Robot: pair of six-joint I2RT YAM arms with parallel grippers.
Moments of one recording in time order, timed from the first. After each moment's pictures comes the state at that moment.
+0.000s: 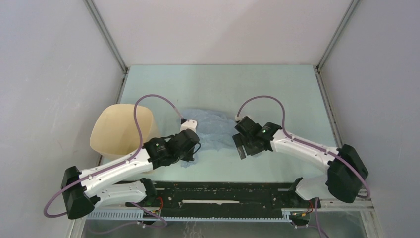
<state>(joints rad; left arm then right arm) -1.00 1.02 0.81 -0.77 -0.39 -0.63 0.82 1.33 0.93 -0.79 0.17 0.43</state>
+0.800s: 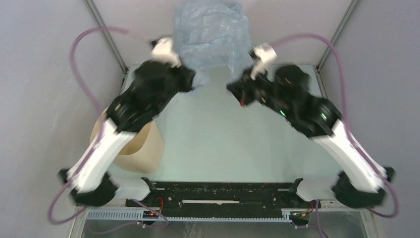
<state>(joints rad) -0.77 1.41 1.96 -0.80 -0.44 -0.40 0.81 1.41 1.96 -0.76 0.14 0.27</state>
